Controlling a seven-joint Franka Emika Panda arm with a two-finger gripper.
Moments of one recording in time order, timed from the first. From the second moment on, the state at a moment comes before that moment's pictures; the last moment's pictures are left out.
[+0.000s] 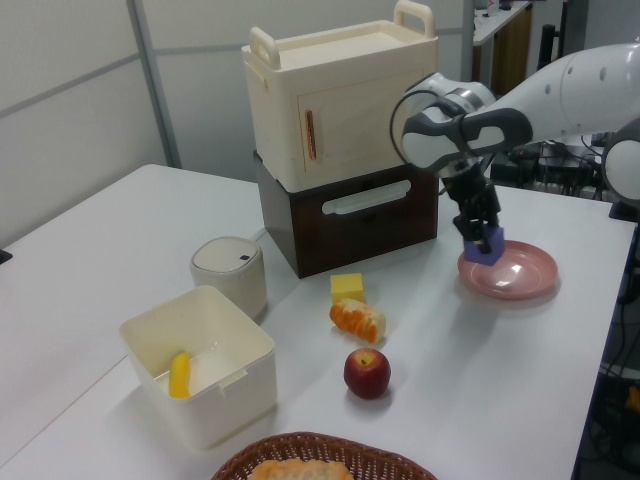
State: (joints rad) arm -0.47 0.45 -0.04 -1.51 -0.26 1.60 -0.38
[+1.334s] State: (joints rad) arm -0.21 0.30 -0.01 -1.44 -0.26 1.54 -0.25
